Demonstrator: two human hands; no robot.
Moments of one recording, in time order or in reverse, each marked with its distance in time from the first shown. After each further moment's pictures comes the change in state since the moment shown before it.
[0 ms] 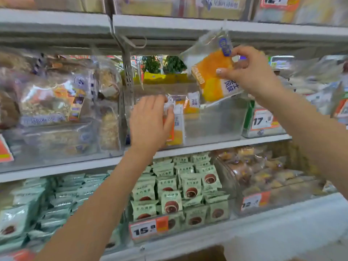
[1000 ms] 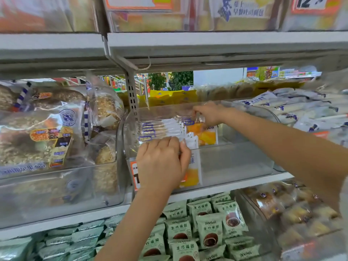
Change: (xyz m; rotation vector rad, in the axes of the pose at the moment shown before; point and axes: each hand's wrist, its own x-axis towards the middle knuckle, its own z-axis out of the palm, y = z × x) left_hand 0.008 -0.009 0.039 0.367 0.091 0.031; right_hand 0.149 0.133 0.122 -1.080 -0.666 -0.144
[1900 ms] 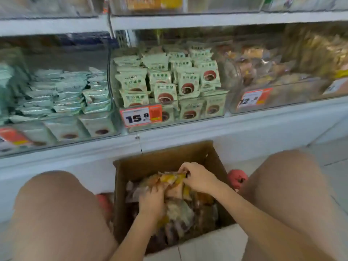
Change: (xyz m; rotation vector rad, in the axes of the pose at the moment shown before) left_hand -0.442 0.047 -0.125 -0.252 -1.701 -0.079; right_hand -0.419 -0.209 0.307 0.720 -0.564 0.224
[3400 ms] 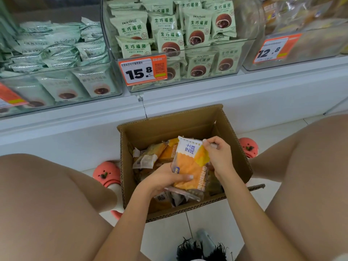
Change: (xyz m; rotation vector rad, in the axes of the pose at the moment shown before) left_hand -0.024 0.000 0.006 -1.341 -0.530 -0.041; right_hand -0.027 0.023 0.055 0.968 0.515 0.350
